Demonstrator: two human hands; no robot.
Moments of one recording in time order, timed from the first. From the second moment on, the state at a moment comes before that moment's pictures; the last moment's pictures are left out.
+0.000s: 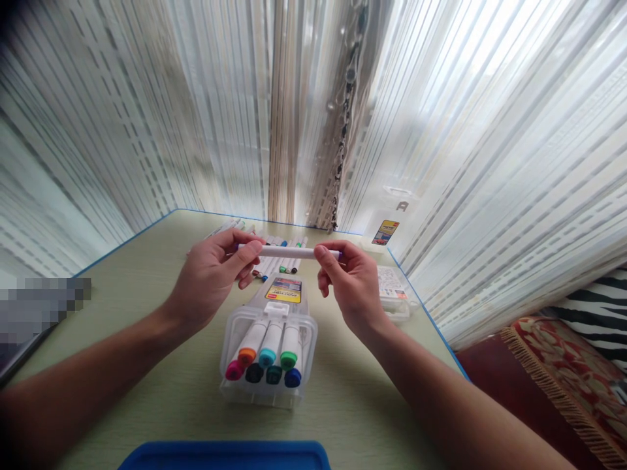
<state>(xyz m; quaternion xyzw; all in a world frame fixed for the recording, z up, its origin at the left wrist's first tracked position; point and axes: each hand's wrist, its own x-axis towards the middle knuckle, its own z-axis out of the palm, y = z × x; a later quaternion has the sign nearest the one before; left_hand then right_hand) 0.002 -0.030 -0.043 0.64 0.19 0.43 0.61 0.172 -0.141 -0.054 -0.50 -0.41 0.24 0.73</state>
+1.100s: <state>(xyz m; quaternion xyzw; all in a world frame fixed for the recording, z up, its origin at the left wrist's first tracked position) 0.005 -0.033 -0.040 0.55 0.20 0.43 0.69 0.171 -0.142 -0.050 -0.50 -0.39 0.26 0.73</state>
